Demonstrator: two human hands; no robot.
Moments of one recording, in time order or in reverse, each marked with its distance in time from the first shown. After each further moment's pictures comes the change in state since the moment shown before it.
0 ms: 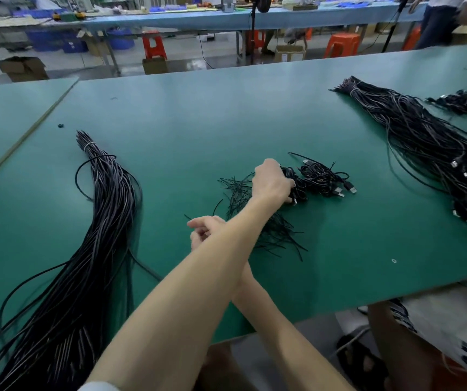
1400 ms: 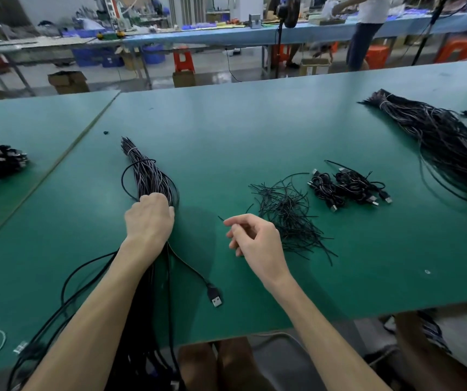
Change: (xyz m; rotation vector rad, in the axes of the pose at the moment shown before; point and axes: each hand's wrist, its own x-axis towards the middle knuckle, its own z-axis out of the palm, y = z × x) left_hand -0.078 -0.144 -0.204 0.924 0.451 -0.177; right_hand 0.015 -0.027 -0.009 0.252 0.150 0.056
